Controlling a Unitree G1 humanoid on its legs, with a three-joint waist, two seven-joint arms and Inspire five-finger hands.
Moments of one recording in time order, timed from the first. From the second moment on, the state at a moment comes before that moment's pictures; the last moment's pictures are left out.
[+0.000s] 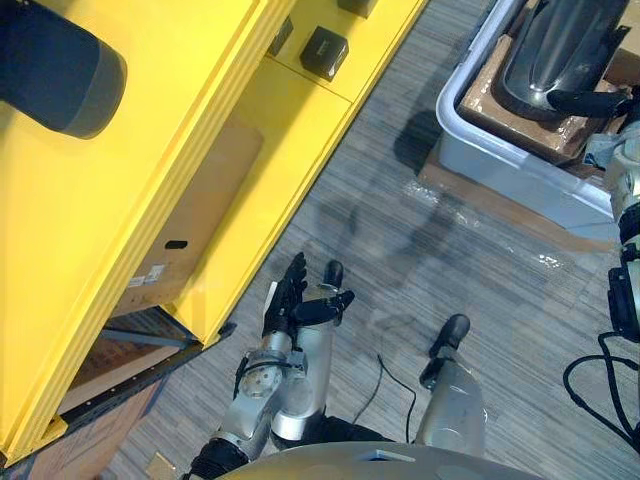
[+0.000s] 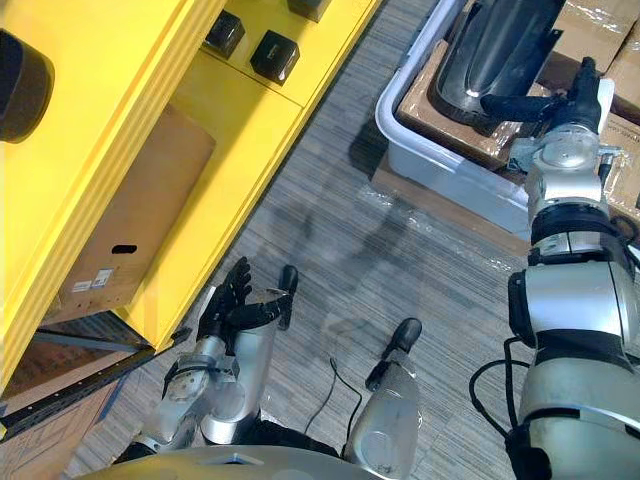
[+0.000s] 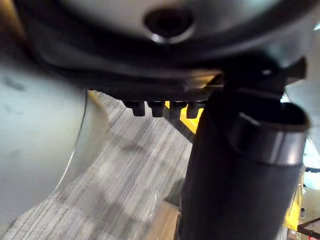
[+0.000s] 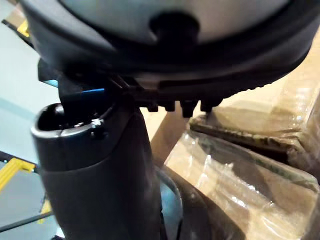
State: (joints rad) left arm 0.10 0.11 -0.42 0.29 -0.32 -0.20 0.23; right arm -1.16 -0.86 0.26 1.20 0.37 0.08 -0.22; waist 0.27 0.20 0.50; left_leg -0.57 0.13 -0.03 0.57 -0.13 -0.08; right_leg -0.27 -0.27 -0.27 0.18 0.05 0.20
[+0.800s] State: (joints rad) left arm 0.09 0.10 -0.44 0.32 -0.30 -0.20 0.31; right arm -1.17 -0.87 0.19 1.30 0.45 0.26 -0.31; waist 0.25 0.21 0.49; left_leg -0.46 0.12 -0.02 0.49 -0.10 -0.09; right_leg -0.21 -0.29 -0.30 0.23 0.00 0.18
